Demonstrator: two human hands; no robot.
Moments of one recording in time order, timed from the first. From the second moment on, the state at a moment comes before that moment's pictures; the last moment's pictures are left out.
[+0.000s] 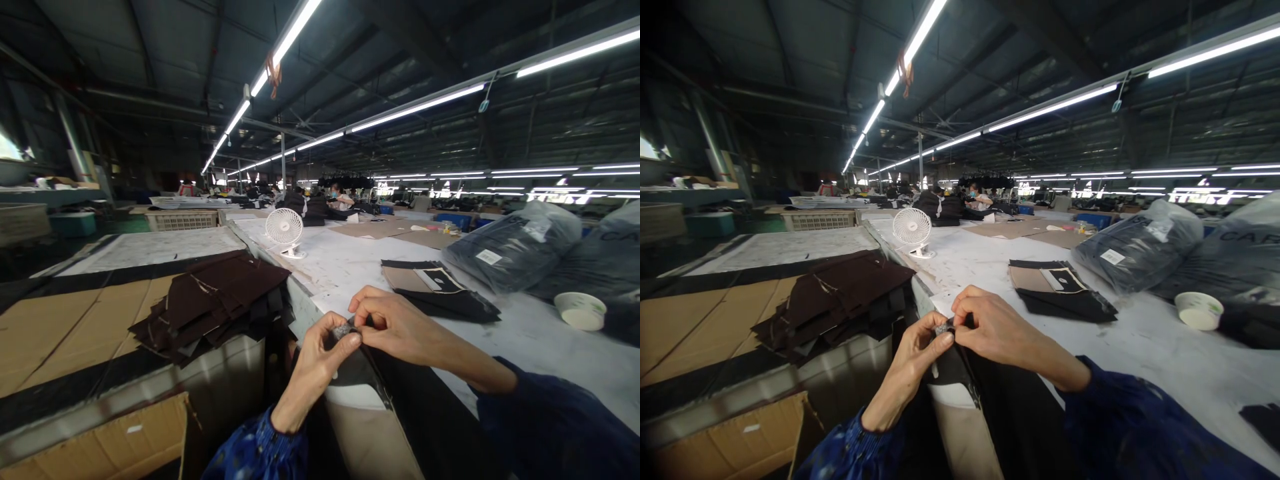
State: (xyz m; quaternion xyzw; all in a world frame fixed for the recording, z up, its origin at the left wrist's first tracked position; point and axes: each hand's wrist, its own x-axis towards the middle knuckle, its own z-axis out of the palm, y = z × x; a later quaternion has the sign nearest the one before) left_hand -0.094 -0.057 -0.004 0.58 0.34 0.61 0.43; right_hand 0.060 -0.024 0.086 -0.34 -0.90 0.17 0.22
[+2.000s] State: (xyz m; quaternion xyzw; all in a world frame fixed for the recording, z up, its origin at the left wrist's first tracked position) left_hand -0.145 -0.059 -0.003 0.72 0.44 0.49 0.22; right_hand 0.118 -0.004 0.143 -0.44 -0.88 0.13 0.14
